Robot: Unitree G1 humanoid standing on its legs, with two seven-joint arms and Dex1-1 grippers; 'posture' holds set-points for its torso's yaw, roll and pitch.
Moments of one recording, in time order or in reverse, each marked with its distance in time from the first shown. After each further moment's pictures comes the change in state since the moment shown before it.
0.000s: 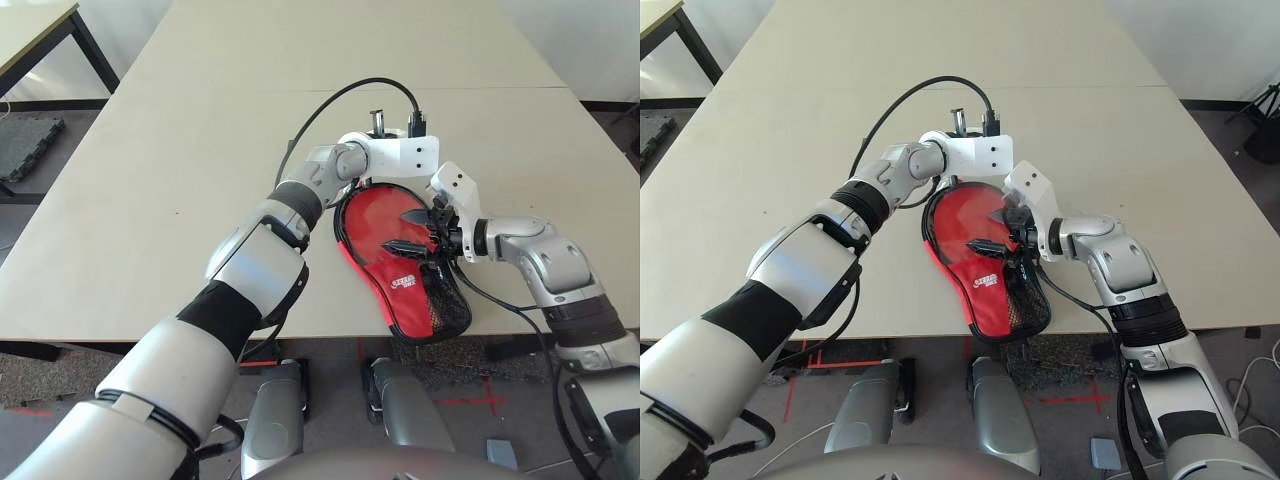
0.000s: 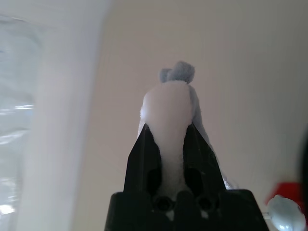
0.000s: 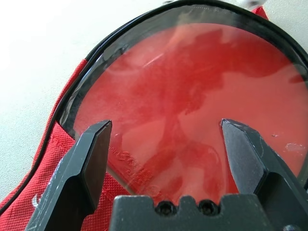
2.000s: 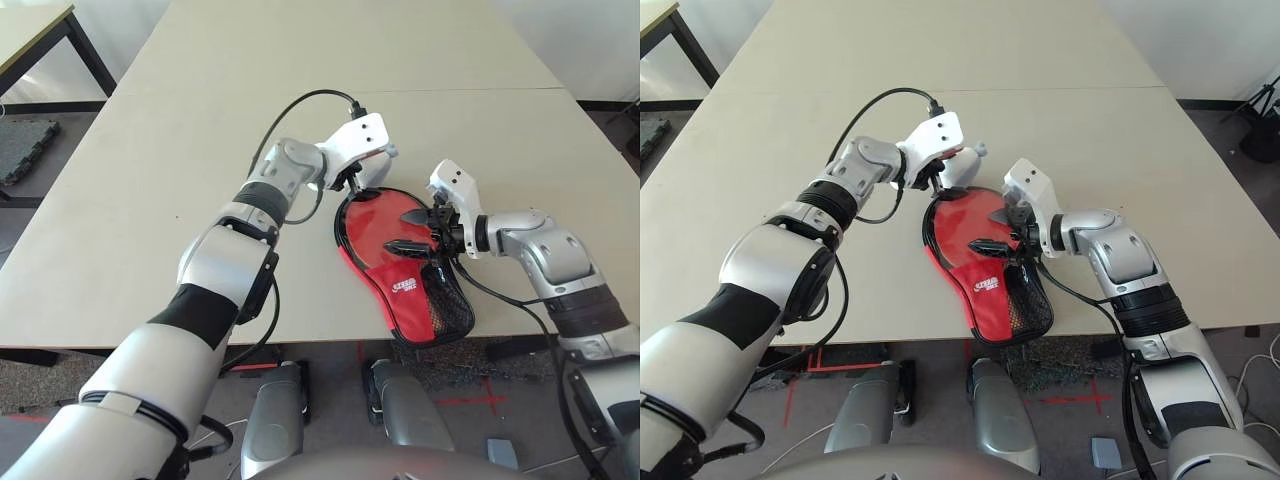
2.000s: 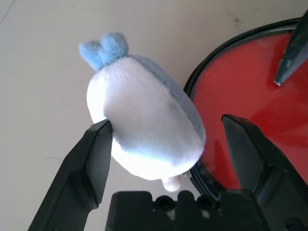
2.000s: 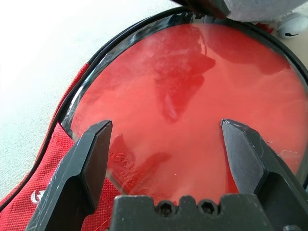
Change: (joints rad) left arm 0.094 0.157 0.328 -0.069 -0.351 0.211 -0.836; right arm -0.051 -0.039 0.029 0.076 0.008 -0.018 0.068
